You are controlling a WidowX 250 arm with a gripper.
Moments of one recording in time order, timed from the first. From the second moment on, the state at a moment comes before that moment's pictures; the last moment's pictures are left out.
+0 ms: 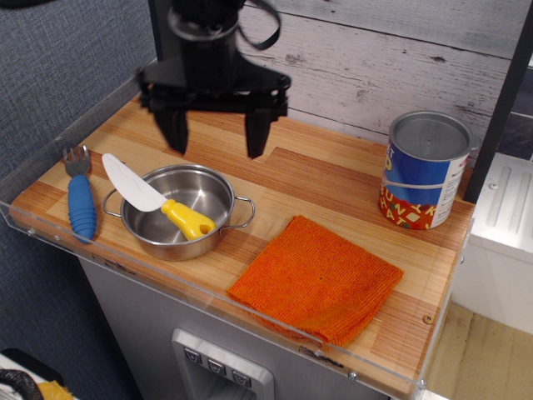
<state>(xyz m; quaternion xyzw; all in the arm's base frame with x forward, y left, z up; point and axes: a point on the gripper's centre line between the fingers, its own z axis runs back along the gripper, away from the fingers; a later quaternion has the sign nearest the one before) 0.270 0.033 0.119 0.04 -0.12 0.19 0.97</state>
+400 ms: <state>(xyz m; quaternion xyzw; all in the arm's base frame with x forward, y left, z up) 0.294 0.015 0.139 0.03 -0.15 0.11 0.98</state>
